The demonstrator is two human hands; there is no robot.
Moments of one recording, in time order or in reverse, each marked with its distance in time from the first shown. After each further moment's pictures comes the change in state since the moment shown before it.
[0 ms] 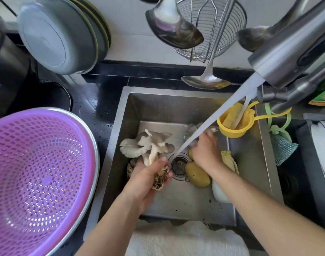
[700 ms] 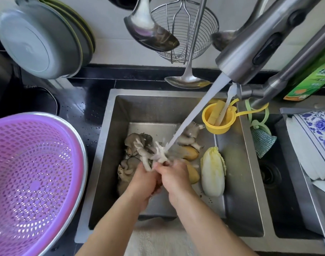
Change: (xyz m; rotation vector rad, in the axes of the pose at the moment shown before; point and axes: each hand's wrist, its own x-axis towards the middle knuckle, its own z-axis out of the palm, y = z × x) left_hand 0.004 -0.021 0.010 0.469 0.076 -0.021; right_hand -0.108 -0.057 0.019 1.040 -0.127 0.451
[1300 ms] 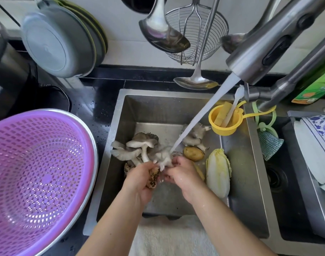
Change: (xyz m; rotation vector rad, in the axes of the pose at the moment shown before) left_hand 0.007 0.004 -0.017 -0.467 0.134 -0.176; right_hand 0.022 0.008 -0.017 -0.124 -0.203 -0.019
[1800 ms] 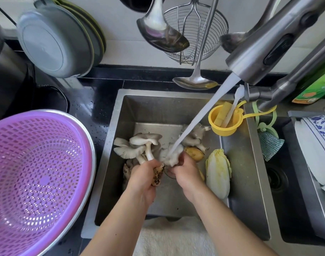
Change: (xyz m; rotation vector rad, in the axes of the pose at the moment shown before) left_hand 0.006 -0.006 0.011 0.067 0.065 0.070; right_hand 0.008 0.003 -0.007 -0.034 0.076 -0.124
